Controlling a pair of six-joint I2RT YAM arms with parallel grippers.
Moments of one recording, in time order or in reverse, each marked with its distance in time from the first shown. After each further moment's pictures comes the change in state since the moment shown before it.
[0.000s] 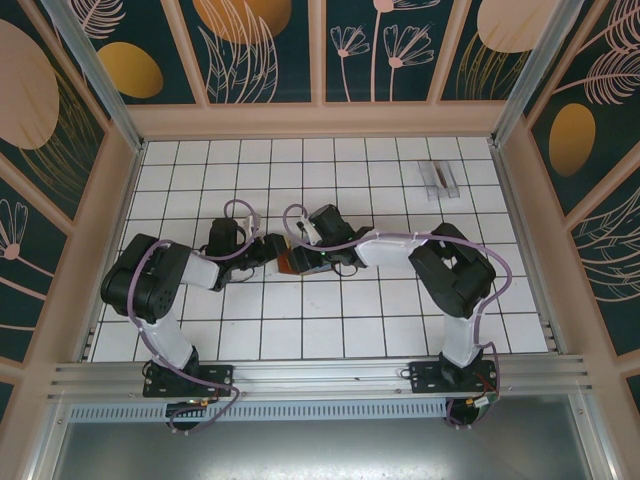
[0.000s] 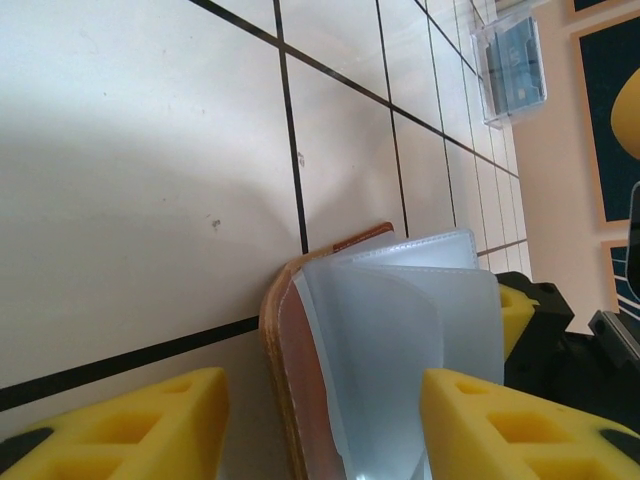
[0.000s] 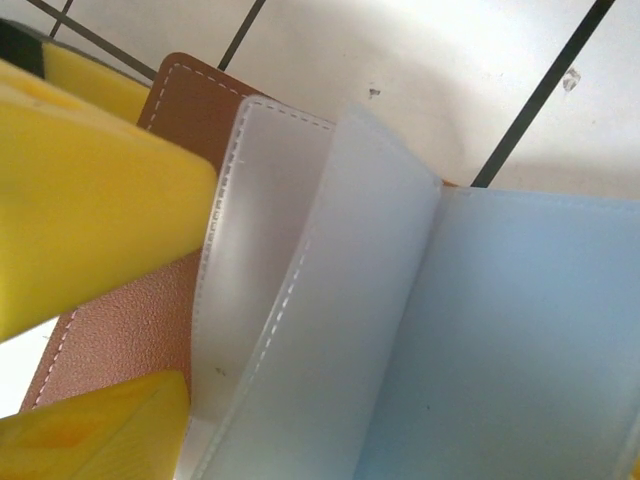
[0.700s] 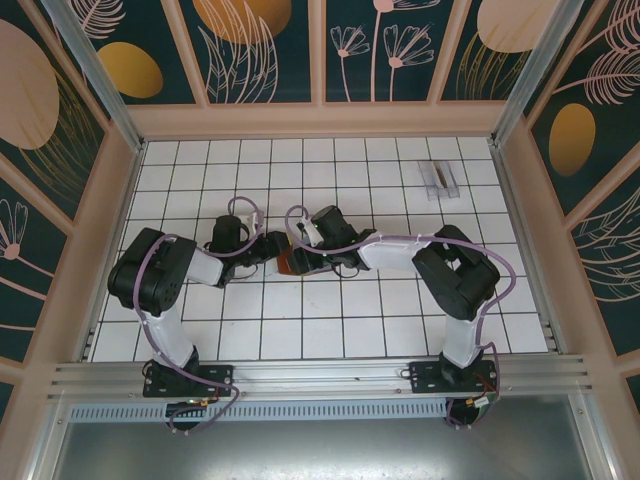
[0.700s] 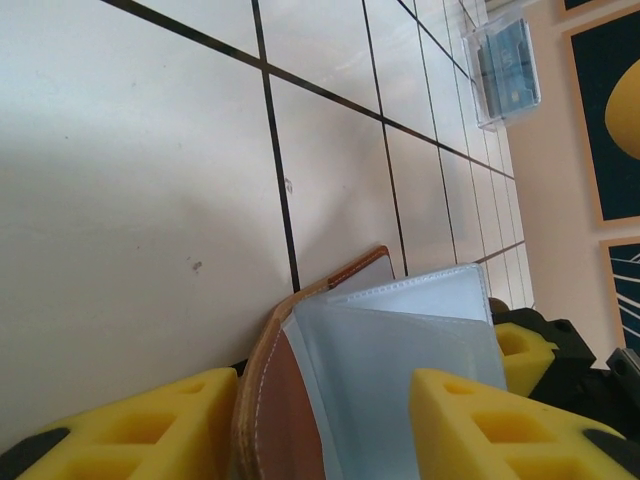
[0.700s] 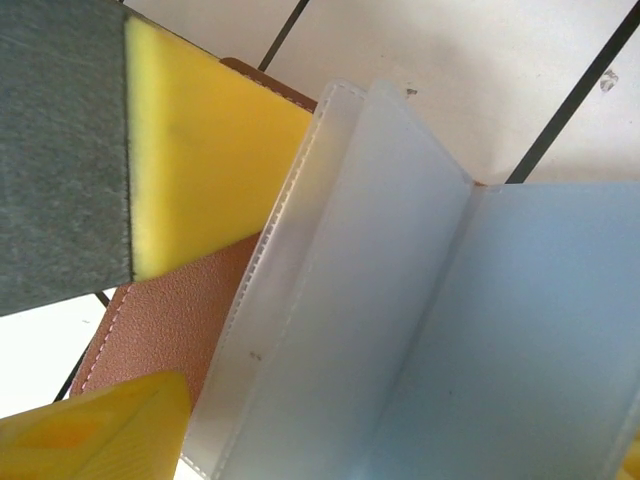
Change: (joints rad) left arm -0.012 0.056 0.043 0.027 -0.005 0.014; right arm 0.000 -0.023 -0.034 0.047 -0.037 0.000
